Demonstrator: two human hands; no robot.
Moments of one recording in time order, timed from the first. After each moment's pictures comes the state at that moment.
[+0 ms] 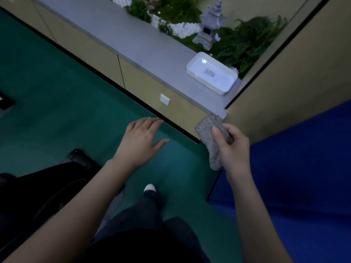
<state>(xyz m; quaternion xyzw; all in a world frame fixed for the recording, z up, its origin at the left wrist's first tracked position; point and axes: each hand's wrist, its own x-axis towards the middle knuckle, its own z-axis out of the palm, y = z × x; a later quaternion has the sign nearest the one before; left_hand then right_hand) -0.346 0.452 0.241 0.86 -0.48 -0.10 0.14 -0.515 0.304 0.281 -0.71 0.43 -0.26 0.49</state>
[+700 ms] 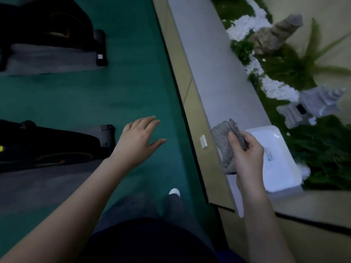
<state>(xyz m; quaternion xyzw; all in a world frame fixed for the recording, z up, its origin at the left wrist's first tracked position) -0.217 0.327 0.228 0.98 -0.13 -0.06 0.16 -0.253 0.071 0.268 -0.78 0.21 -0.07 0.58</state>
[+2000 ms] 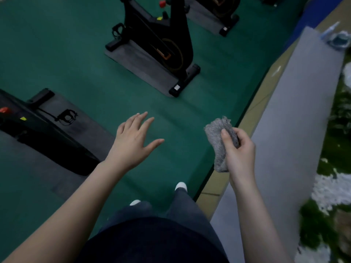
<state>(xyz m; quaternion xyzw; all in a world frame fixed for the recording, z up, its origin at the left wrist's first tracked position) 0.193 0.402 0.220 0.93 0.33 0.02 0.17 0.366 0.217 0.253 -0.81 -0.14 0.16 0.55</state>
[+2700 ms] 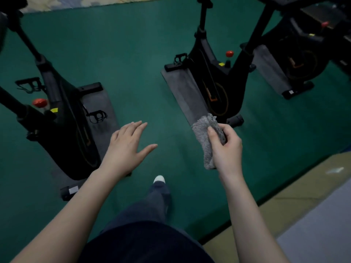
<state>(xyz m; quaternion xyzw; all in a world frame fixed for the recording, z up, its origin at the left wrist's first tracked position) 0.316 0.546 0.224 0.80 0.57 0.07 0.16 0.548 0.491 0.262 -0.73 -0.40 0.27 0.49</state>
